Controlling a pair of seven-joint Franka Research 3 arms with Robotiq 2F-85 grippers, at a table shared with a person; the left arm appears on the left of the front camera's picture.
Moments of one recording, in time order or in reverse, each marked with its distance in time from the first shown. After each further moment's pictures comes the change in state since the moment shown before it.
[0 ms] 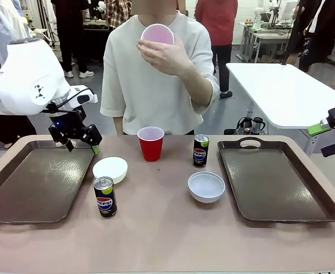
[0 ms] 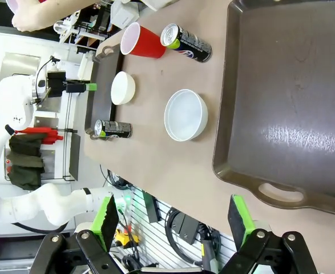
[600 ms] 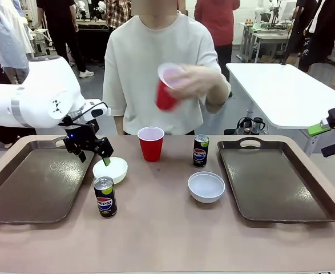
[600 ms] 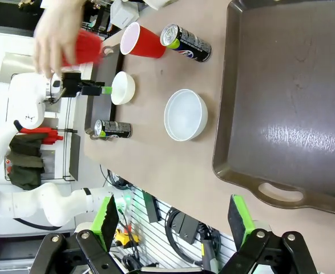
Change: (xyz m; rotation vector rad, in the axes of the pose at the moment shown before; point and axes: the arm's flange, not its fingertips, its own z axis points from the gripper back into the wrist) left arm 0.004 -0.023 -0.052 -0.023 0.046 -0.060; right arm 0.000 0.000 0.000 0.000 0.000 -0.001
